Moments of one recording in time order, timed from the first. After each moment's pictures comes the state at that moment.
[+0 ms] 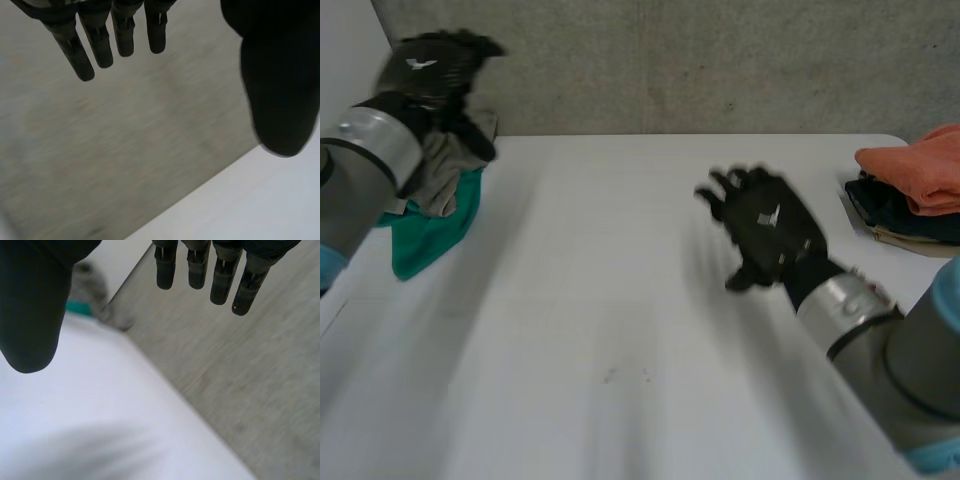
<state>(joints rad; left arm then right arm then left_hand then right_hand) 4.48 -1.85 -1.27 3.24 -1.38 3.30 1.99 -1.36 1.85 -0.53 1.27 2.77 0.24 0.23 0.23 0.23 0.05 0.20 0.22 0.22 0.24 0.07</state>
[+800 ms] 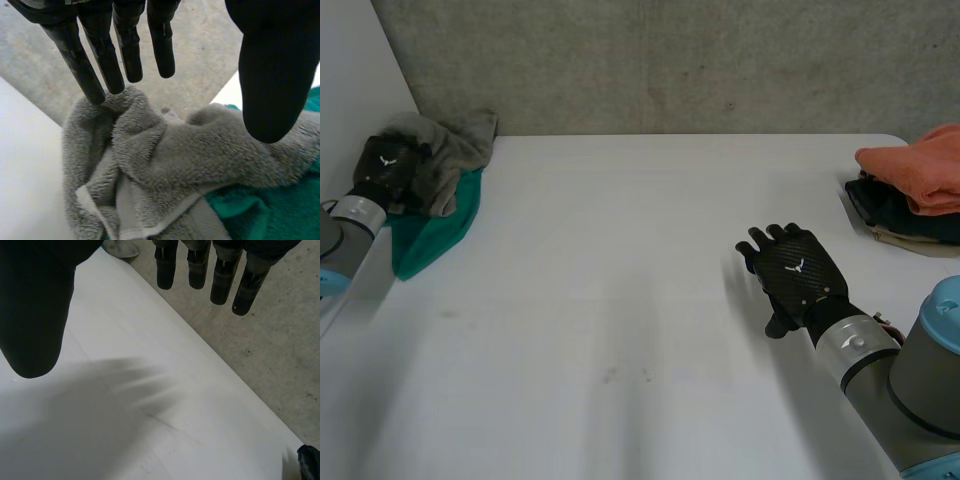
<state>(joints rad) 4.86 -2.79 -0.57 3.50 -1.07 3.60 1.91 -1.26 1.96 -0.54 1.33 2.65 0.34 0.34 0.34 0.34 0.17 0.20 0.22 0.22 0.24 0.07</state>
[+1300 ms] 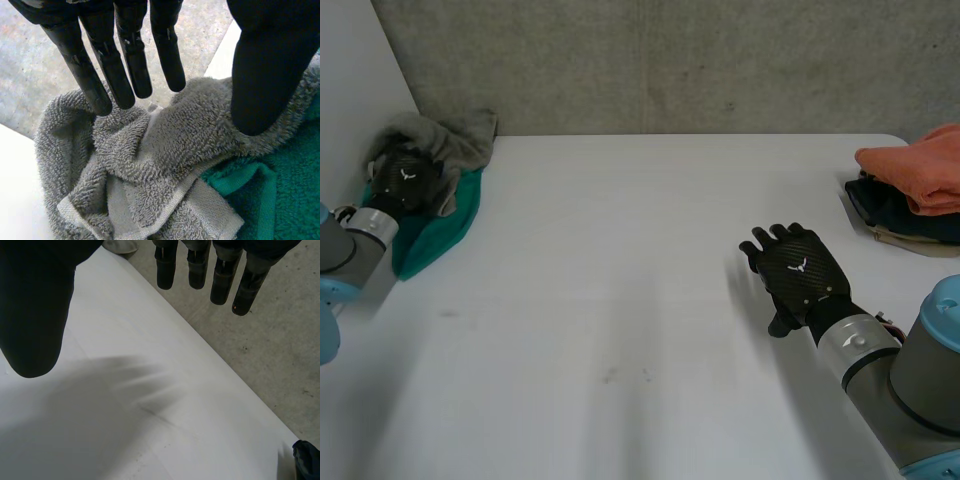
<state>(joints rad) 4.86 -2.97 -0.35 3.47 -0.98 3.81 1.90 -1.24 1.96 -0.54 1.33 2.64 0.71 0.70 0.70 0.70 0.51 0.20 0.22 0.22 0.24 0.07</state>
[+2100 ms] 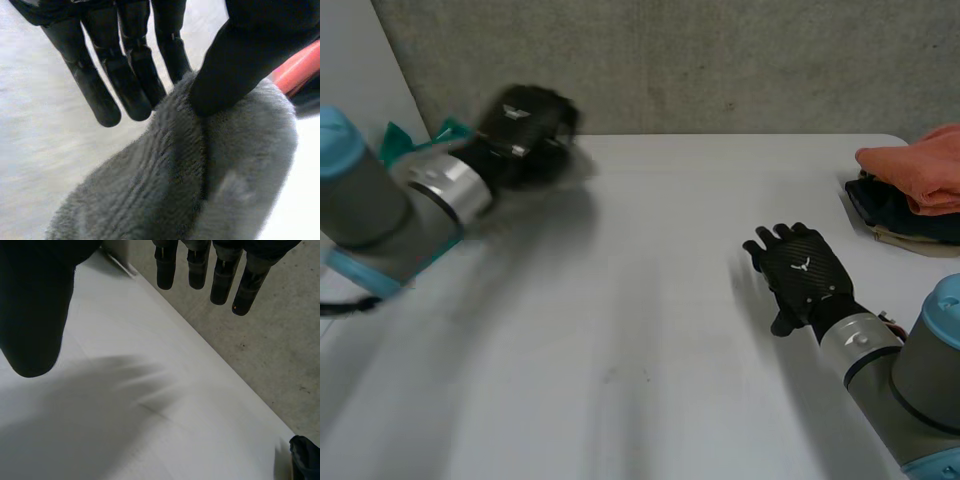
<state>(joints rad) 4.42 -2.04 -1.33 3.54 -1.00 3.25 1.89 -1.24 1.96 -0.54 1.34 2.65 1.11 1.20 1.19 1.20 0.99 0.20 0.22 0.22 0.24 0.07</state>
